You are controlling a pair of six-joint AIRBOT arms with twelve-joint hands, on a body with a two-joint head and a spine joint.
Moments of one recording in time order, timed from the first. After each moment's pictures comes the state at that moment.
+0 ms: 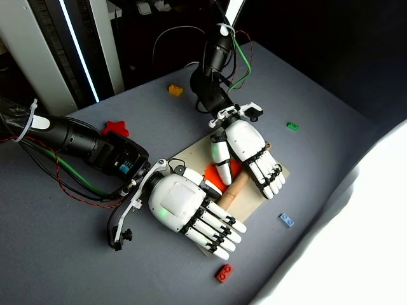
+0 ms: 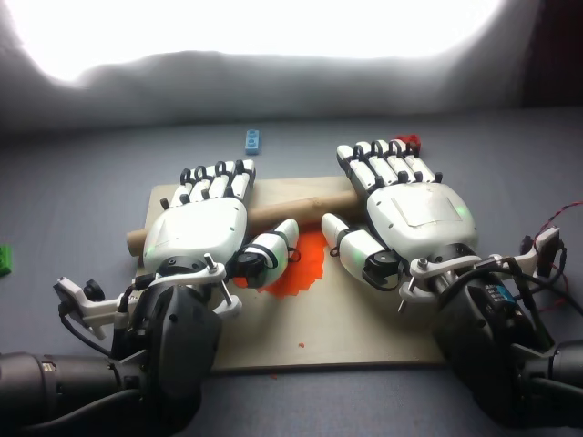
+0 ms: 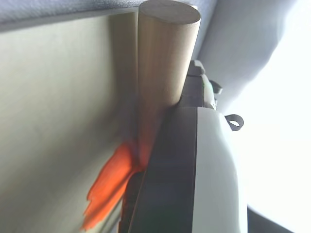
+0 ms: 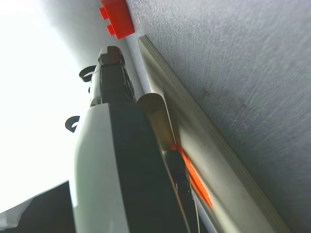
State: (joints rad) left arm 0.67 -1.49 1.26 -1.07 -1.07 1.57; right arm -0.68 -1.65 1.43 0.83 1.03 -1.47
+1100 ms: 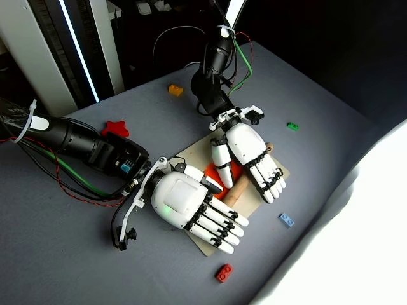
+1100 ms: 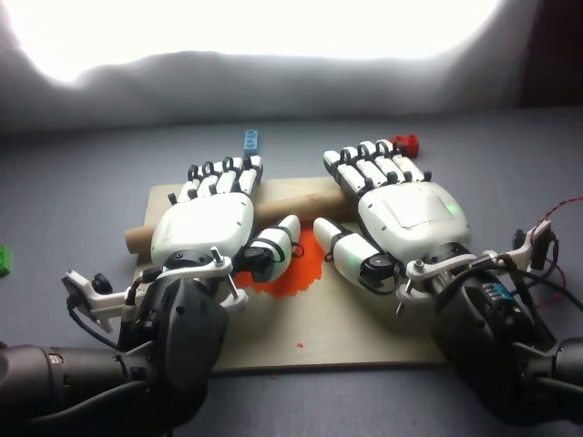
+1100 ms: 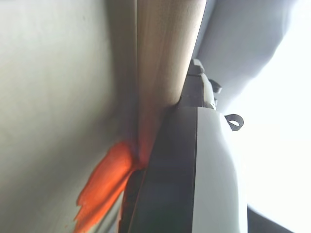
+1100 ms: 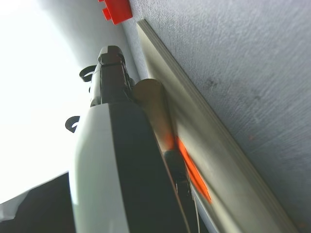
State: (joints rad) left arm 0.65 -1.50 1.27 -1.07 -1.05 1.57; right arm -0.68 -1.64 1.43 0.75 0.98 -1.45
